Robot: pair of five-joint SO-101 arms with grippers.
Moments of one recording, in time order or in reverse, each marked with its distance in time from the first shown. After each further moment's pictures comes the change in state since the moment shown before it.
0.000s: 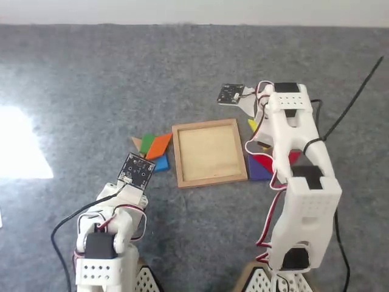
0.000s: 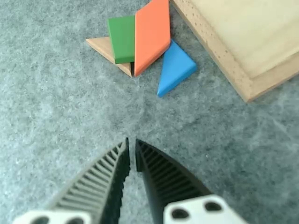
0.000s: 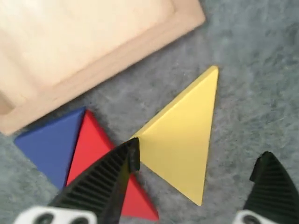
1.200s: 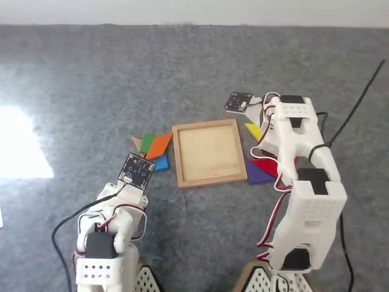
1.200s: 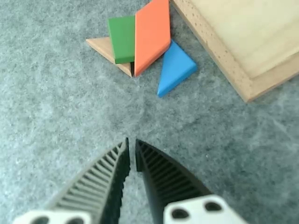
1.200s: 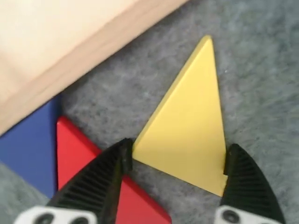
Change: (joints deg) left arm 0.0 0.0 0.0 0.0 0.0; right arm 2.4 -2.0 11.4 -9.3 -2.0
